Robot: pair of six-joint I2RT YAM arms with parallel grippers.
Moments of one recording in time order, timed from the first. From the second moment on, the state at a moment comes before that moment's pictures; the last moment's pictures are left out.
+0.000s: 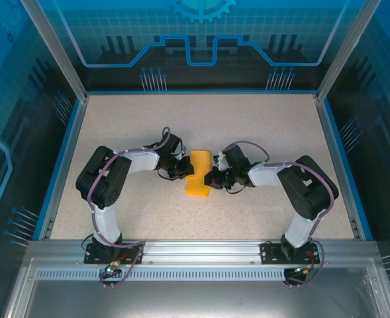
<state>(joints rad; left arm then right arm) -0.44 1.90 1.02 -0.24 0.51 -0.77 0.56 1.76 0.76 0.07 -0.60 0.80</state>
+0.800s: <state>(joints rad) -0.44 1.90 1.02 -0.24 0.51 -0.76 0.62 1.70 0.62 0.20 -0.58 0.82</state>
